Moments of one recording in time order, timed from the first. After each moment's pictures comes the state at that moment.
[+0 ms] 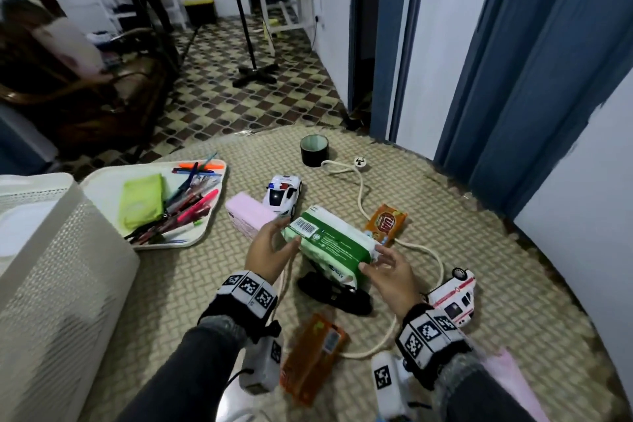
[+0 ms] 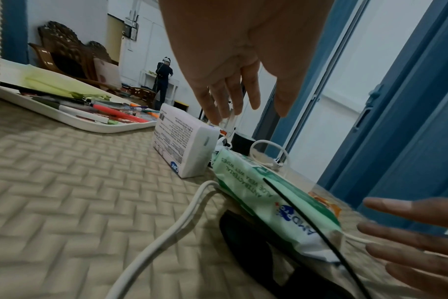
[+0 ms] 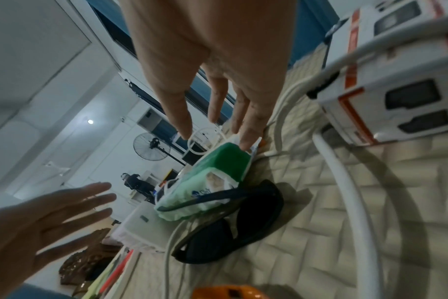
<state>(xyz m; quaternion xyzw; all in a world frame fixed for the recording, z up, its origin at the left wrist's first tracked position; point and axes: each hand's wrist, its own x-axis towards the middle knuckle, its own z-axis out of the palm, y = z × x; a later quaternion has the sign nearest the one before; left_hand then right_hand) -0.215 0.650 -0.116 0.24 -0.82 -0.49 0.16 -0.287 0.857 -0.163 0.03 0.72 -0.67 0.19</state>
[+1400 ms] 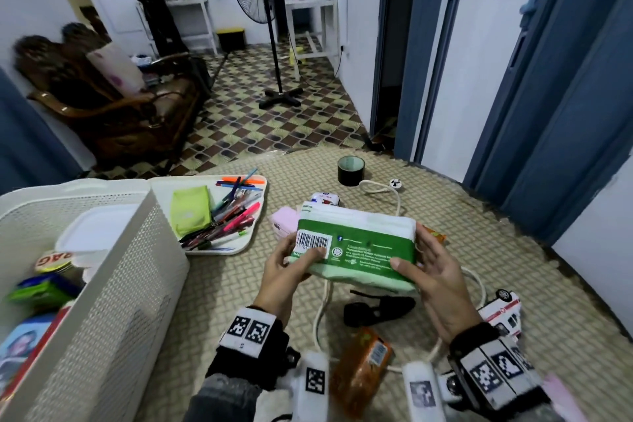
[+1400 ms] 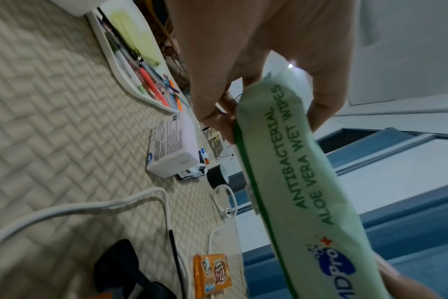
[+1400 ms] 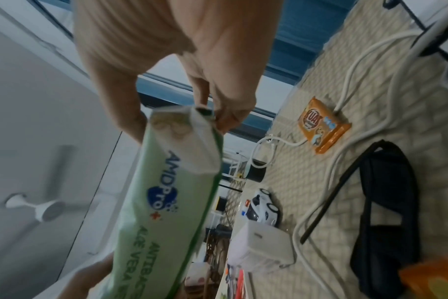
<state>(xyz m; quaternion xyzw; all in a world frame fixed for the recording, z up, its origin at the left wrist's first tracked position) -0.146 0.643 -0.058 0.23 -0.54 -0.78 0.21 -0.234 0.836 -0.063 -0.12 0.56 -0.80 0.17</state>
